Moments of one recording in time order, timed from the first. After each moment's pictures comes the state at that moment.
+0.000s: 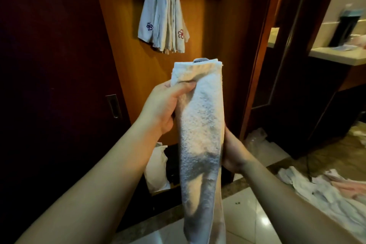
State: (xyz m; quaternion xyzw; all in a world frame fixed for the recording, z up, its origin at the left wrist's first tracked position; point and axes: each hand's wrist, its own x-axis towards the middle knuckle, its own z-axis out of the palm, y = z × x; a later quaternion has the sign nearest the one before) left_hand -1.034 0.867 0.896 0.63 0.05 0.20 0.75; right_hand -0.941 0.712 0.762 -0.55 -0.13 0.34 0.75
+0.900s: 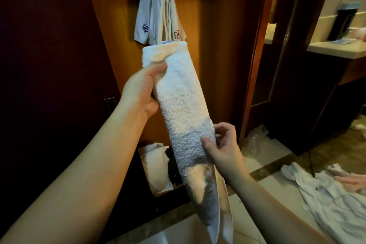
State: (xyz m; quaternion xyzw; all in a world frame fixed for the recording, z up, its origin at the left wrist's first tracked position) left_hand -1.026 0.890 0.928 0.53 0.12 0.25 0.80; right_hand -0.982 0.711 0.757 -0.67 -0.28 0.01 0.69
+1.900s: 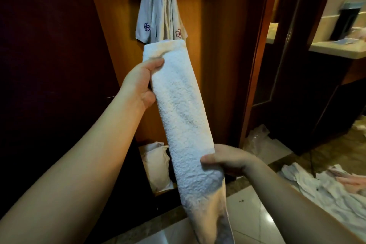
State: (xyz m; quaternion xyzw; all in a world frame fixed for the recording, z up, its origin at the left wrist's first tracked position) left_hand -1.007 0.912 0.929 0.51 0.15 0.22 0.82; right_hand -0.950 0.705 0.761 -0.61 -0.31 0.47 0.56
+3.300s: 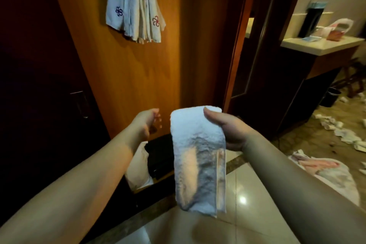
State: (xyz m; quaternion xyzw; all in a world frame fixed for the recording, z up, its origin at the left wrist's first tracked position) left_hand -0.915 0.945 0.762 0.62 0.34 0.02 0.71; right_hand -0.917 0.688 0.814 -0.54 -0.18 0.43 0.71
